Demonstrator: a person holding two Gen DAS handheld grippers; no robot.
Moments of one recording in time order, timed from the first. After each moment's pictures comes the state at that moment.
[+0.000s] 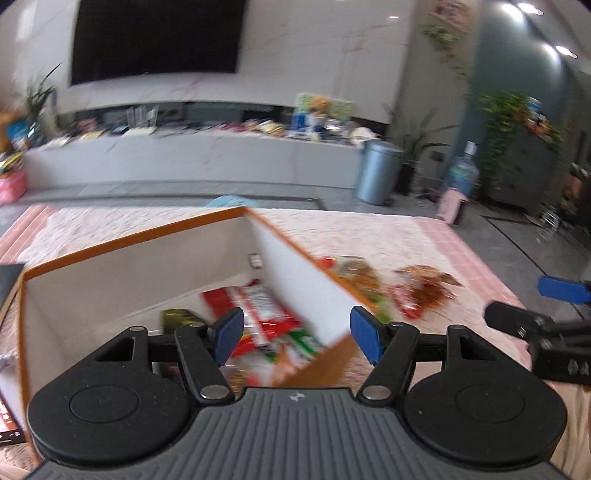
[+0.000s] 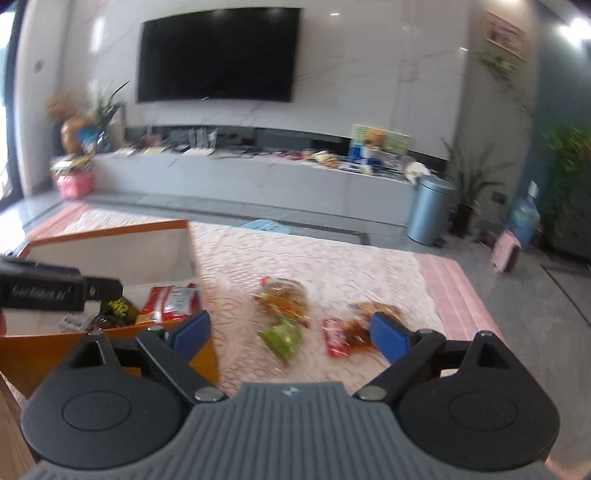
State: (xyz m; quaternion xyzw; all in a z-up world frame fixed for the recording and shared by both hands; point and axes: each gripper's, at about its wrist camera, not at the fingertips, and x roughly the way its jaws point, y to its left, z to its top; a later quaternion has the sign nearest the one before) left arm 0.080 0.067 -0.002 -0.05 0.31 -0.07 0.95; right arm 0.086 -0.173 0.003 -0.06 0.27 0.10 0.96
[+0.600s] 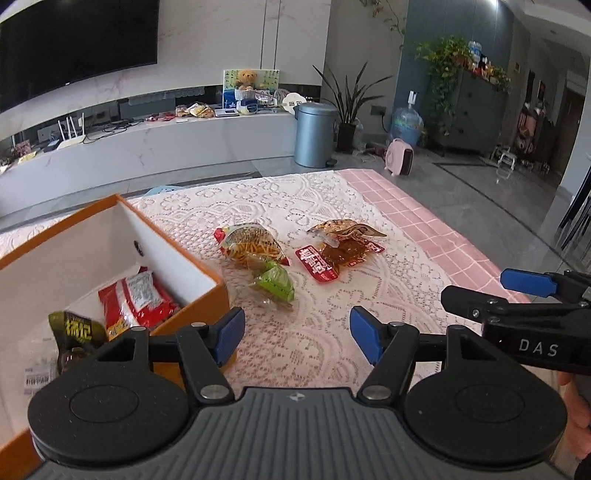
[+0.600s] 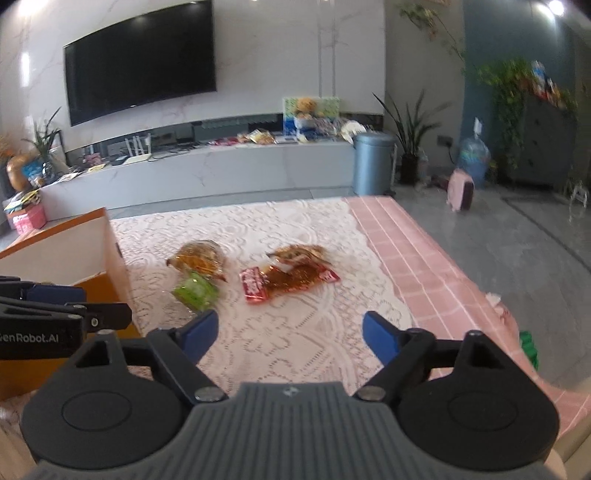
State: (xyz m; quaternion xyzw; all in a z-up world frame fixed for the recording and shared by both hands) left arm 0.100 -0.034 -0.024 0.01 0.34 -0.14 0.93; right arm 0.084 -0.260 -0.044 0.02 0.30 0.02 0.95
